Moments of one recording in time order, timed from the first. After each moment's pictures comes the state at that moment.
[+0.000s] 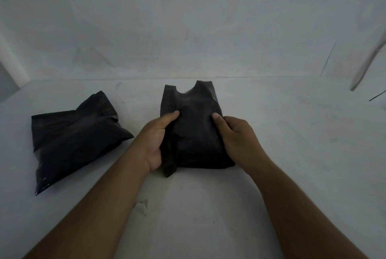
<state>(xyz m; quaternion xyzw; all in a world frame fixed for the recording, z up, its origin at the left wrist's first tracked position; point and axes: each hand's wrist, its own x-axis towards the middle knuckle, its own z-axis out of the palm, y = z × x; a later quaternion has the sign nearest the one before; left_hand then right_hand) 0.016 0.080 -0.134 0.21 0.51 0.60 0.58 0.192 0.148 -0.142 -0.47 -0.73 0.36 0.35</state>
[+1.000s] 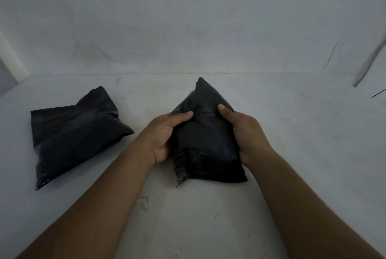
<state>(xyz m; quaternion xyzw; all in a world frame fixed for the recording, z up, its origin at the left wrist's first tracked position) 0.021 0.088 -0.135 0.23 0.50 0.57 0.61 0.189 0.149 -0.136 -0.40 -0.43 0.70 0.41</state>
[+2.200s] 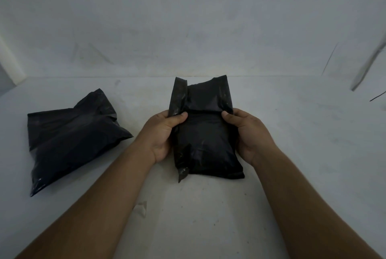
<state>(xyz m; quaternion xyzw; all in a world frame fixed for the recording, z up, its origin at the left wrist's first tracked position) 0.013 0.106 -0.145 0.23 0.48 0.64 0.55 0.196 0.175 -0.143 -0.37 -0.40 0.72 0.43</state>
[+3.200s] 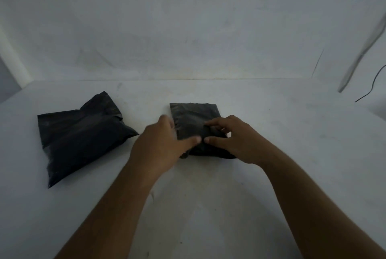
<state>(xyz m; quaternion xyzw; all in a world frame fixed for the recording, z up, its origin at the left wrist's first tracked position) 0.030 0.037 -0.117 0.52 0.79 0.29 0.13 0.214 0.141 -0.121 -0.41 -0.86 0.27 0.17</state>
